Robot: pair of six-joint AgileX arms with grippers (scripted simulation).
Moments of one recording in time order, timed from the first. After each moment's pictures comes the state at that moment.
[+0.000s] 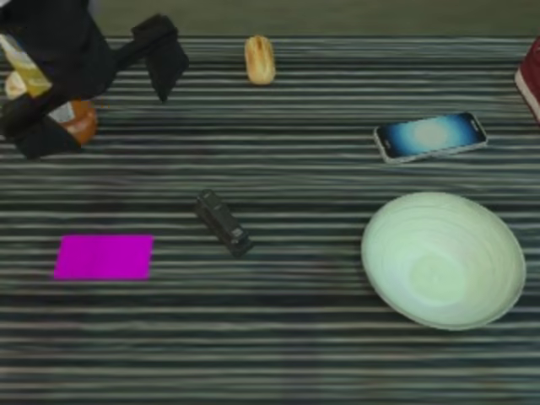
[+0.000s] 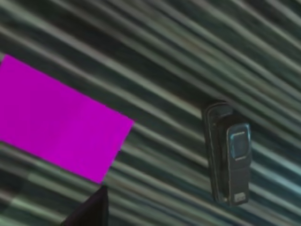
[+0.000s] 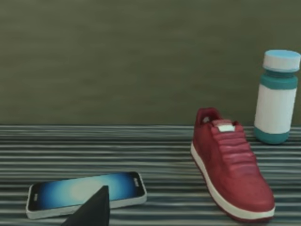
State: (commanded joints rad) left arm -0.32 1.78 1.60 -1.07 0.00 -0.84; right arm 0.00 0.00 0.00 0.00 0.00 0.00
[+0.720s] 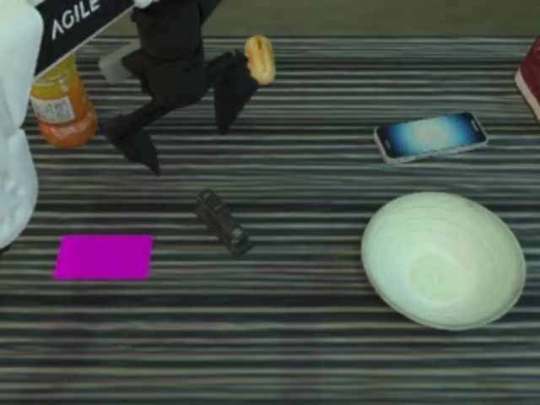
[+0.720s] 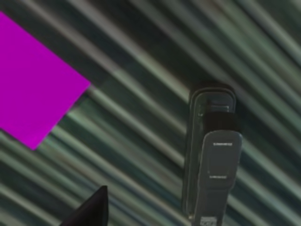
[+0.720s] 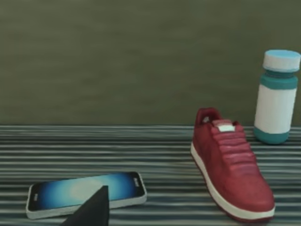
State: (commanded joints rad) left arm -0.43 2.32 2.15 -1.39 0.00 -1.12; right arm 0.00 0.00 0.00 0.00 0.00 0.00
